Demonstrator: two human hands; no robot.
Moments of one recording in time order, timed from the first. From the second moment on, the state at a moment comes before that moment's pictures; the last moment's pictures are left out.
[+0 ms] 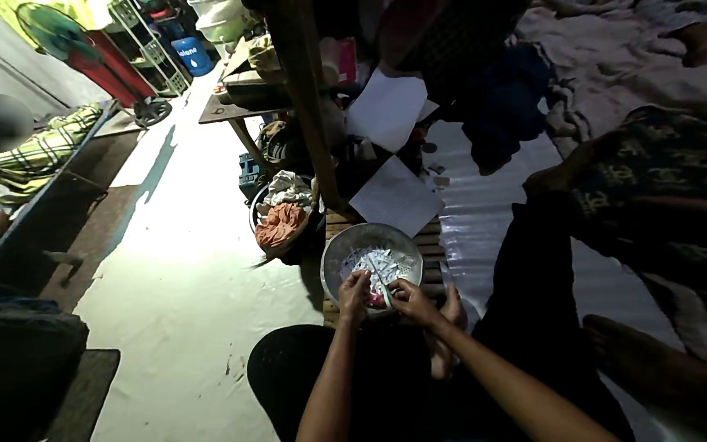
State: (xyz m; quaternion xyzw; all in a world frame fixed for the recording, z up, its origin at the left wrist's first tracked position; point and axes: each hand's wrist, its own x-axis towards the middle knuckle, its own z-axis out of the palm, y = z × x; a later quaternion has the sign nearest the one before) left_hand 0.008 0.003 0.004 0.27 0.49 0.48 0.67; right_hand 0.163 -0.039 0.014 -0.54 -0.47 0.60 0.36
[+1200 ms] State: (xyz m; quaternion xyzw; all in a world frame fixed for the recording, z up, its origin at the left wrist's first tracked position) left_hand 0.012 0.001 0.010 0.25 0.47 0.48 0.70; right_hand 0.157 -0.039 0.020 -0.54 -0.46 0.57 0.41
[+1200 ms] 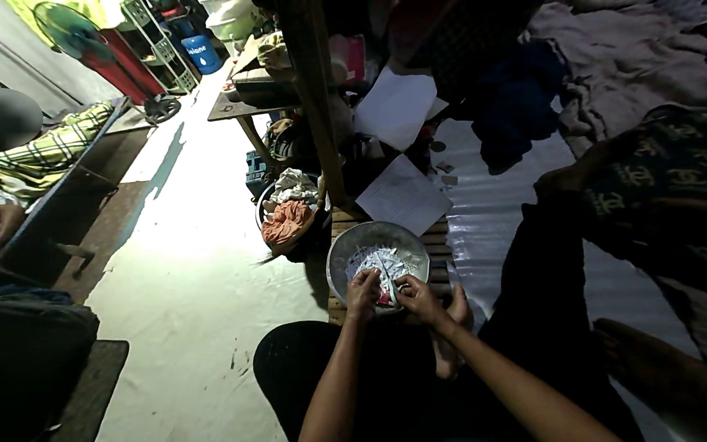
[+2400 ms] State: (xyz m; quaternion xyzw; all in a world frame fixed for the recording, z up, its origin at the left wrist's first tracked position) left_hand 0.008 -0.002 0.008 0.28 0.46 0.50 0.68; right_hand 0.166 -0.028 0.026 -0.53 -0.47 0.56 0.41
